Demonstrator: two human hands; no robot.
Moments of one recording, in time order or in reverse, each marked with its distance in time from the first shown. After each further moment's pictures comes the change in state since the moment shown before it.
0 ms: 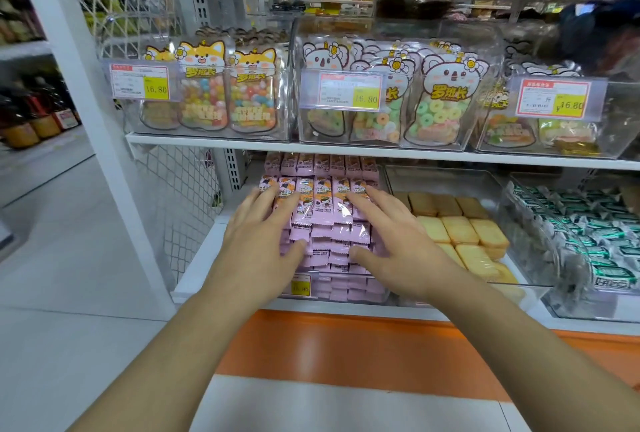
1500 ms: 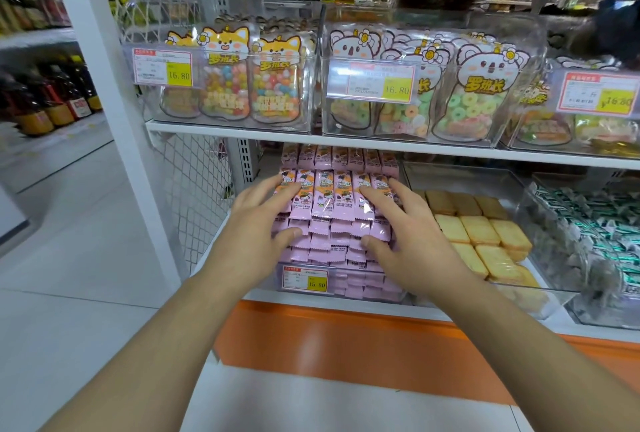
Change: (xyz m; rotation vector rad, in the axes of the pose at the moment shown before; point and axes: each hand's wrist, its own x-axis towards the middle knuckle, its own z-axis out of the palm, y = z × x) left_hand 0.011 -0.038 -0.005 -0.099 0.053 0.006; right_hand 0.008 -0.012 0.016 0.016 0.125 0.070
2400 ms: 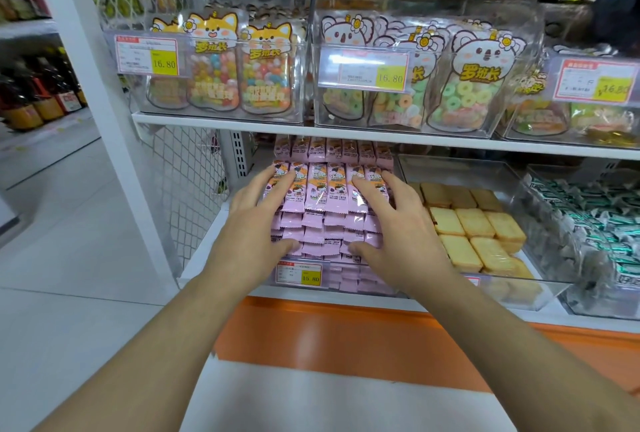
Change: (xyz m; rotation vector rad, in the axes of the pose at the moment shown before) left_hand -0.004 0.001 0.016 0.033 -0.001 -0.033; right_hand 0.001 -0.003 0.013 -0.158 0.076 -0.023
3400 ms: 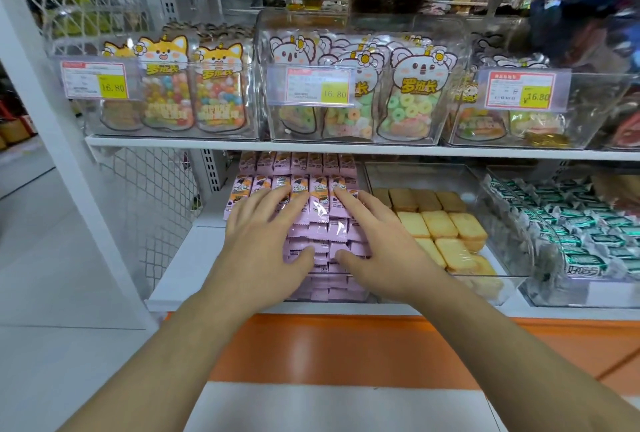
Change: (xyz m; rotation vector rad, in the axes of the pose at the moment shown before) left_hand -0.002 0.058 0.012 0.150 -0.047 0.169; right_hand -0.014 0.024 -0.027 0.248 -0.184 0.050
